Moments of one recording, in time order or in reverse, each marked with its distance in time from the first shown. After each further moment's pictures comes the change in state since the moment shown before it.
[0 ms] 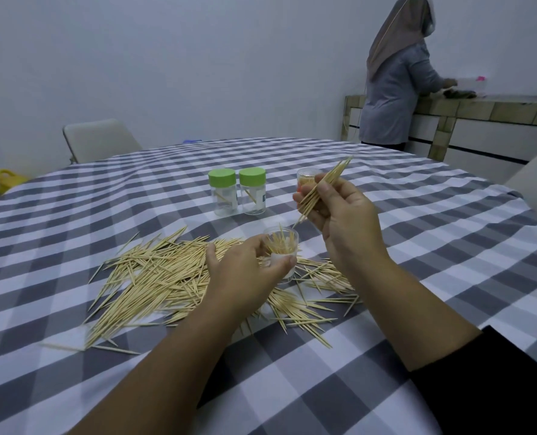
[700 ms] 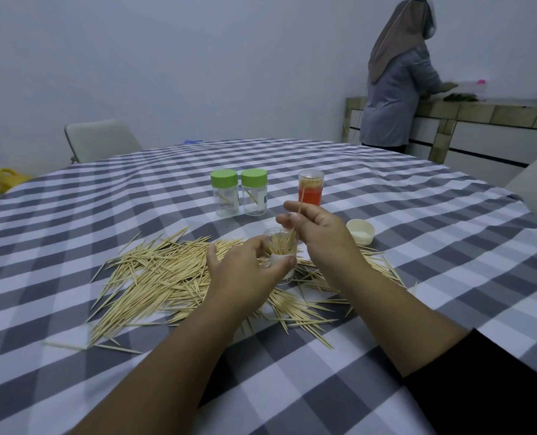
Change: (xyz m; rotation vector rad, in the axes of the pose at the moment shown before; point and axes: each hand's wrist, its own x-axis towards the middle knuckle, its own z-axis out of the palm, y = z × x) left_hand 0.004 -0.007 0.004 0.014 0.021 0.008; right_hand -0.007 0.022 0.000 -0.515 -0.151 0.087
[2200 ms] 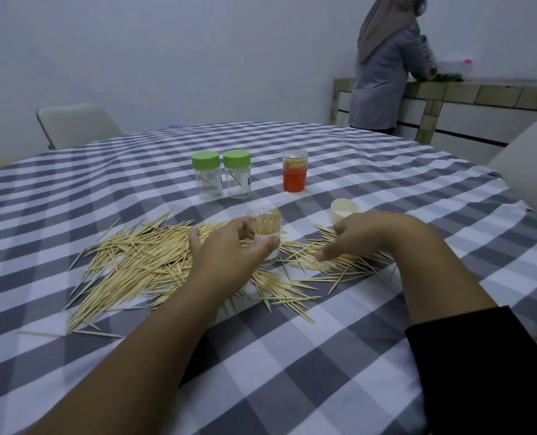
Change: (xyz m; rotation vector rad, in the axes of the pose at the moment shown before) left_hand -0.005 0.010 -0.009 -0.030 -0.065 -0.037; right_hand 0.005 -0.013 -0.082 -1.259 -0.341 0.513
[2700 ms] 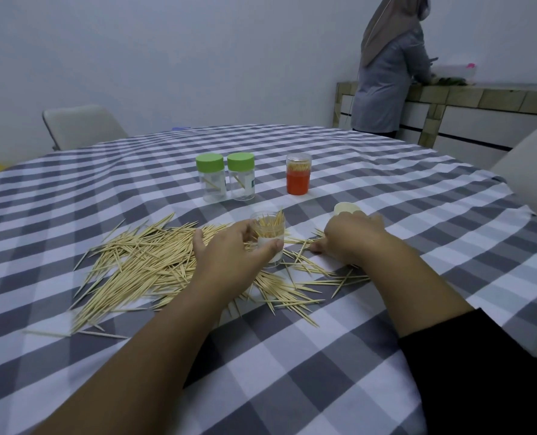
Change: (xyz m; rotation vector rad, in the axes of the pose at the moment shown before) left_hand 0.000 0.000 0.001 0.025 0.015 0.001; right_hand 0.009 -0.030 0.018 -0.254 0.262 0.035
